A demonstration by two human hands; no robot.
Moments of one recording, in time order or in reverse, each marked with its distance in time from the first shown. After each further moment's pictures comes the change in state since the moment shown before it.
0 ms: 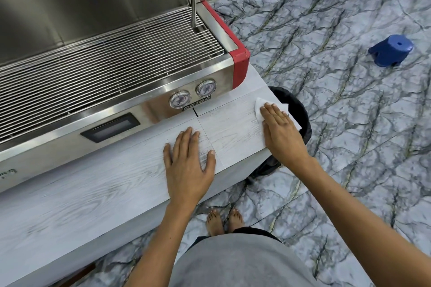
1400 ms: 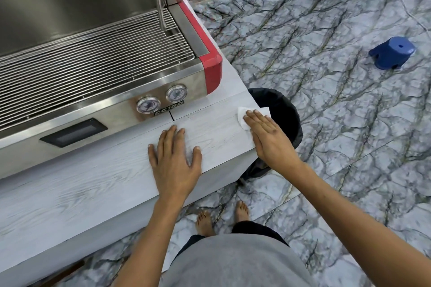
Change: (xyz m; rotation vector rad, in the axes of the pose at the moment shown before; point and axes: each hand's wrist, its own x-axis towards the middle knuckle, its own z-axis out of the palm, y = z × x) left_hand 0.017 0.042 0.015 -0.040 0.033 -0.132; right_hand 0.001 0.050 -0.007 0.089 -0.003 -0.234
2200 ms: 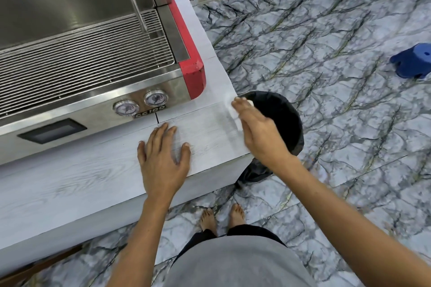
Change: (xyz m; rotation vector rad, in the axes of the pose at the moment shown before) left_hand 0.009 0.030 0.015 0.048 0.094 -0.054; right_hand 0.042 0.010 -0.036 0.281 0.112 -0.057
